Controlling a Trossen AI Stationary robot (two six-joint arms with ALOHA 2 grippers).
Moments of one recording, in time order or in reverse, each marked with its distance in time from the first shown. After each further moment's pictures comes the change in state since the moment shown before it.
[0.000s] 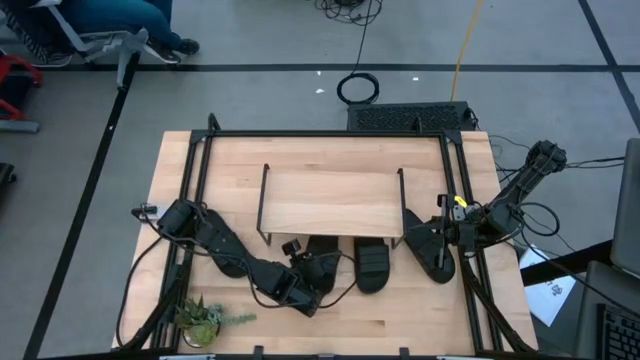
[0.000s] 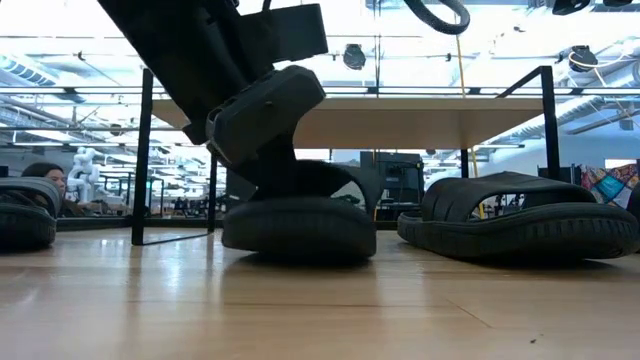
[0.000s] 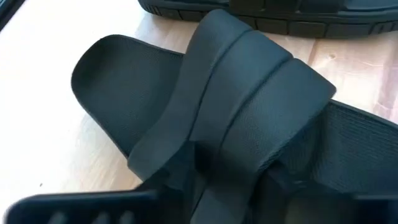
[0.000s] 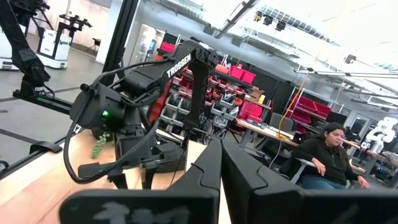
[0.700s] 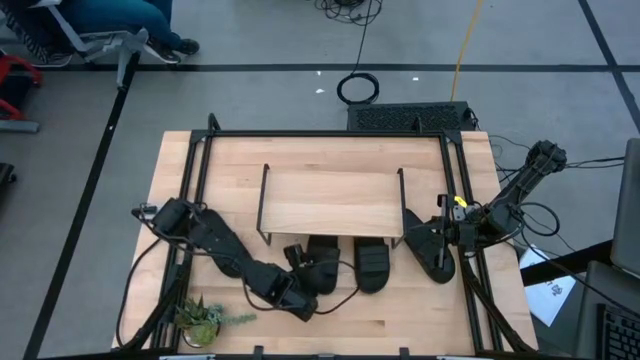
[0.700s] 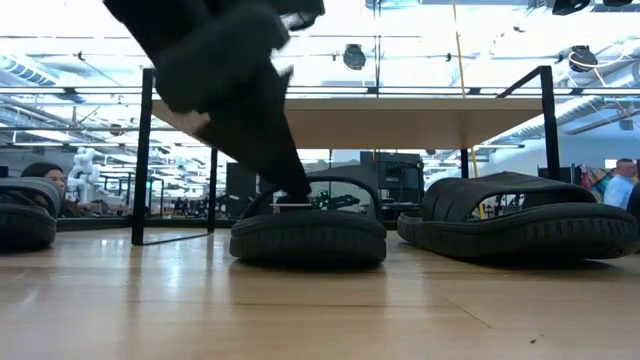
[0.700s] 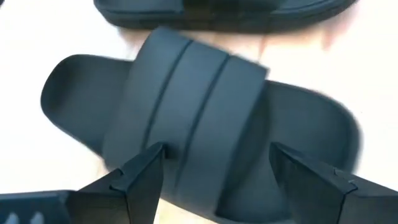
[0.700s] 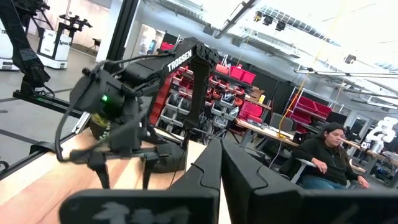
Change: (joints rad) left arm -0.028 -0.048 0.000 0.017 0.072 0.137; right arm 0.000 0.000 0.000 0.000 0.000 0.000
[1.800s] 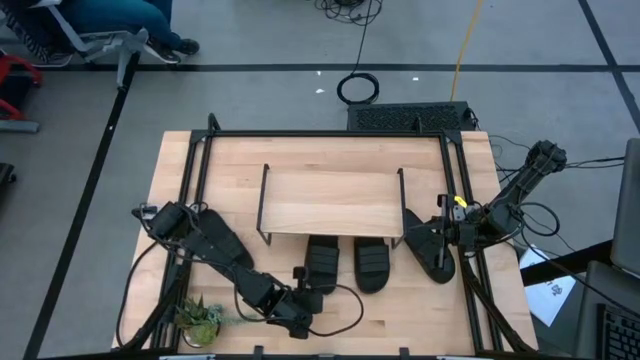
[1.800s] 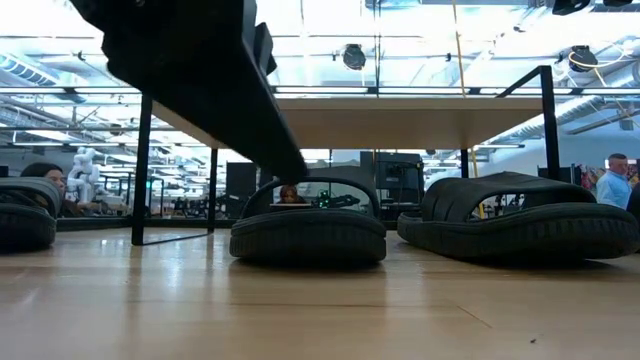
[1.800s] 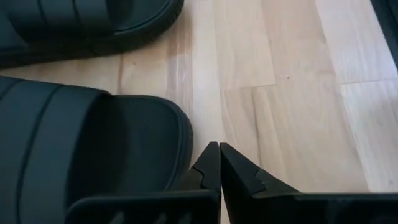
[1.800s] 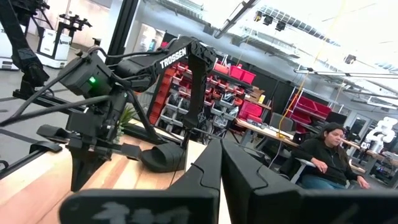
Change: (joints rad) left arm -0.065 0.002 -0.001 0.191 0.247 0.209; right arm 0.000 0.000 0.000 -0.001 0.001 -0.001
